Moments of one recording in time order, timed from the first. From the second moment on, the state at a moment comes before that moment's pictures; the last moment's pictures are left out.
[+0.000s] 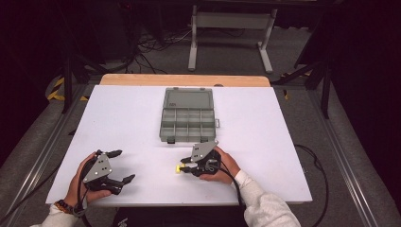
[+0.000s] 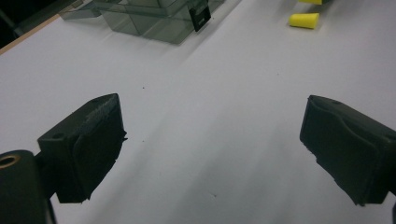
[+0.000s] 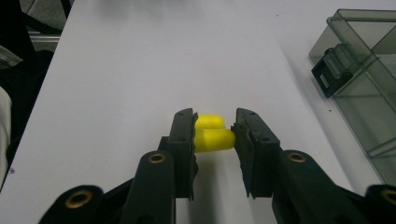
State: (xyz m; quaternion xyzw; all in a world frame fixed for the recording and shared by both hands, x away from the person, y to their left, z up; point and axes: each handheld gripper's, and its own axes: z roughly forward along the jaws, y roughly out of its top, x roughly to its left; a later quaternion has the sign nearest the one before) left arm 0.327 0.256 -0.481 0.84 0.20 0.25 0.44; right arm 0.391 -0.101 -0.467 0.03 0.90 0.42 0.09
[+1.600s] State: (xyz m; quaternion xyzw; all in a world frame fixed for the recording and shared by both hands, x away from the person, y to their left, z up) left arm 0.327 0.256 -0.481 0.84 0.20 0.24 0.44; right arm 0.392 -0.120 -0.447 0.07 0.87 0.47 0.15
